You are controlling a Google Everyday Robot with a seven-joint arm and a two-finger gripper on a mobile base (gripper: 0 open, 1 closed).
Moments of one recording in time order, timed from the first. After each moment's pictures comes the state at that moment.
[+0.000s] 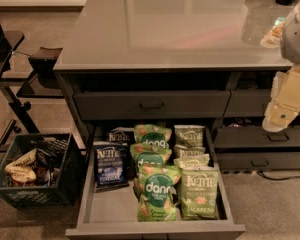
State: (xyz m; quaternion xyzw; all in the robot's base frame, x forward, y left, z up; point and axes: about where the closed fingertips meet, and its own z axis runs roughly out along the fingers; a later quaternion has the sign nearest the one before) arm 0.438 -0.217 0.976 -0.60 0.78 -0.03 0.16
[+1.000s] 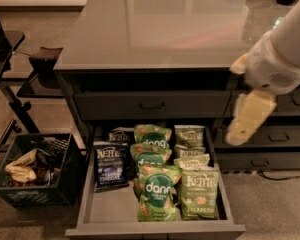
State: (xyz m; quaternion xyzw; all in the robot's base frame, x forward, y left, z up) arm 0.455 -0.184 0.913 -0.60 0.78 0.03 0.17
